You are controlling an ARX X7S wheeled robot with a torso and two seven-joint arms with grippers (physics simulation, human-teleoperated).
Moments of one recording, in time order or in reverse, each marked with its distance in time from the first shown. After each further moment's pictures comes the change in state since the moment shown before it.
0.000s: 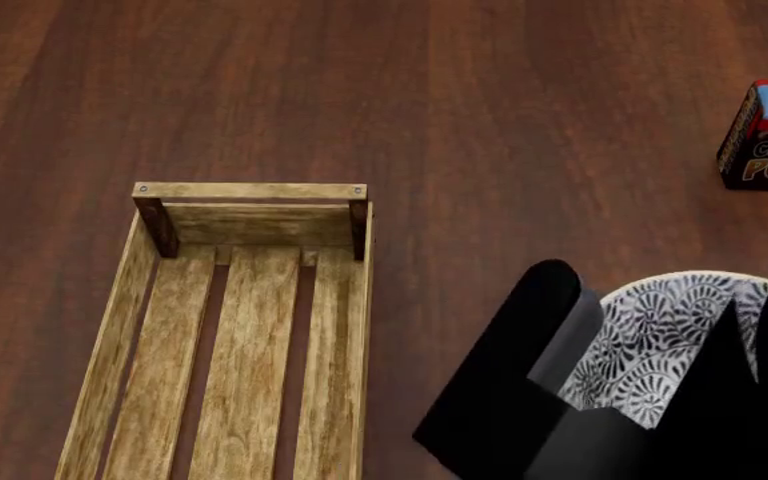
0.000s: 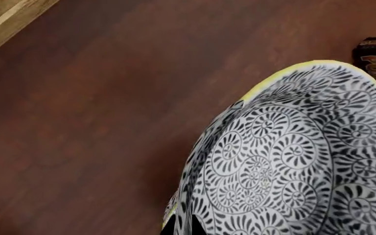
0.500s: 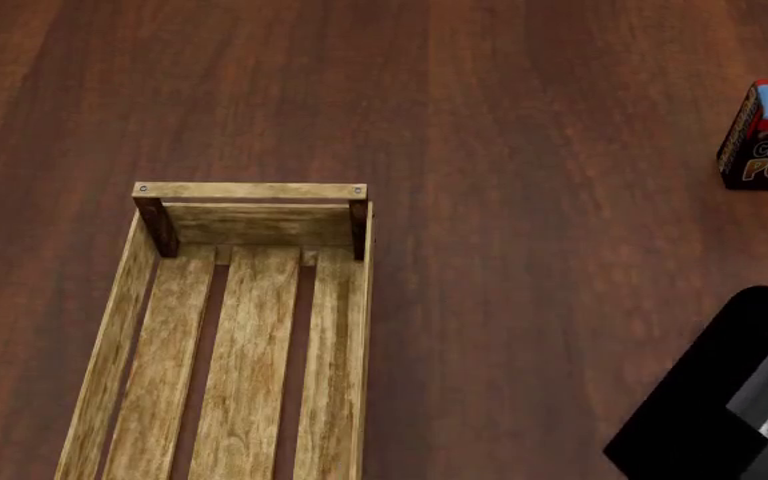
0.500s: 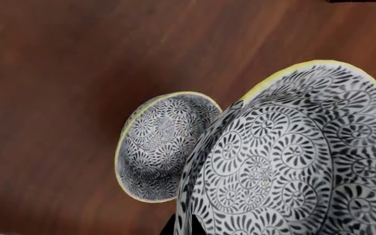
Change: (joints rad) left arm 0.011 0.001 -0.015 0.005 0.000 -0.005 -0.002; right arm 0.097 0.193 -0.200 -0.003 0.184 0.070 0.356
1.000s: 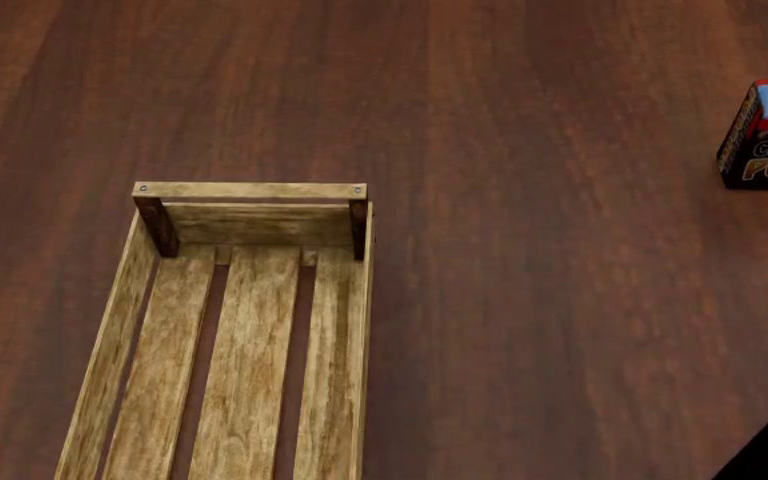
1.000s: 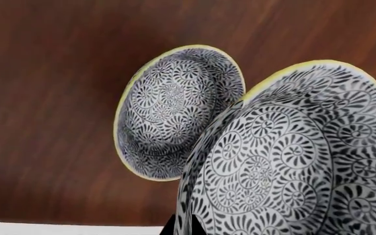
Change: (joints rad) left arm 0.016 0.001 -0.011 0.007 0.001 -0.013 -0.005; right arm -0.062 0.142 -0.086 -0.016 -0.121 -0.013 -0.019
